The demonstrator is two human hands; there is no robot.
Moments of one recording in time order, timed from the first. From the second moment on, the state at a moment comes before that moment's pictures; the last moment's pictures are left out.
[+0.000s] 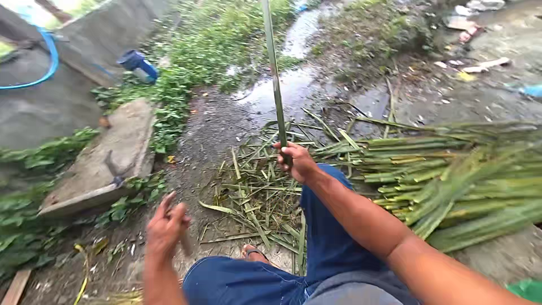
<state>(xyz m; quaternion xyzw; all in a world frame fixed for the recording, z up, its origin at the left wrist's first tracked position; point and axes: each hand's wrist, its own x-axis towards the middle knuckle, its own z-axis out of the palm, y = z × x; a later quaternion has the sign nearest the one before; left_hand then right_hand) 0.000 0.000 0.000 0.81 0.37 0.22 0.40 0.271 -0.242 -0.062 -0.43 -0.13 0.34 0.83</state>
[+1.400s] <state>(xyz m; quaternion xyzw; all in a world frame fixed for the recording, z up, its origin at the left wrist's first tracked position) 0.128 -0.071 -0.105 0.72 0.10 0.18 0.66 0.251 -0.193 -0.091 -0.45 -0.19 0.47 0.74</state>
